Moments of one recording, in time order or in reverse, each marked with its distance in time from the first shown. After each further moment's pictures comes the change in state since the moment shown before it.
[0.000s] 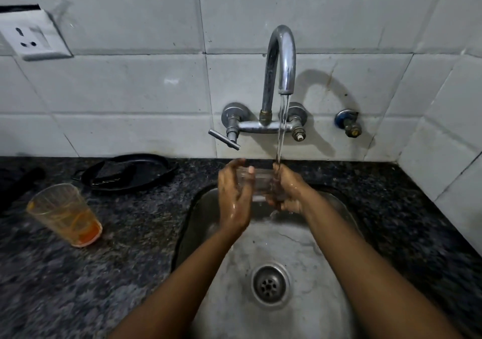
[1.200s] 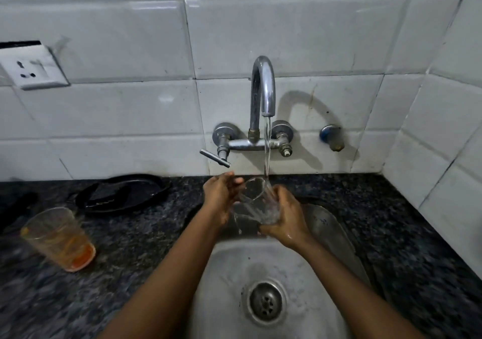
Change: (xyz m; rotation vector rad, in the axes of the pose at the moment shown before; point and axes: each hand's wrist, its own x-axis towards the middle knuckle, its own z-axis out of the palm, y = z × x) left_hand 0.050 0.026 -0.003 -0.513 0.015 -0.690; right_hand -0.013 0.049 -0.021 -0.705 0.257 -0.797
